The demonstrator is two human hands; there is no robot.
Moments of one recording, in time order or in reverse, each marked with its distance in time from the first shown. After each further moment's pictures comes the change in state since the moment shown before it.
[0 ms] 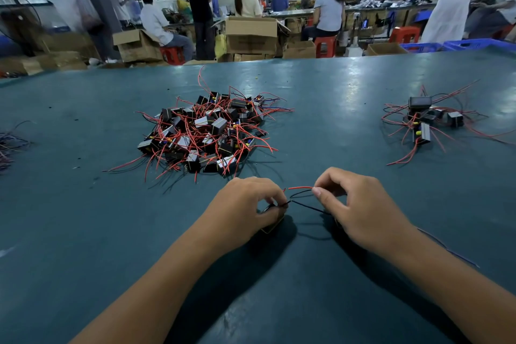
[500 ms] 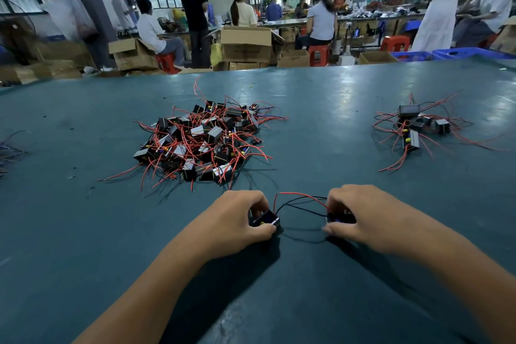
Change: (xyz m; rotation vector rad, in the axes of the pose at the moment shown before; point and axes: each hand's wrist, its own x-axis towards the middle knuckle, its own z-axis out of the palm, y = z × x) left_hand -0.002 -0.006 -0.009 0.000 -0.158 -0.231; right_hand 0.006 0.005 -0.032 -0.453 -0.459 0.088
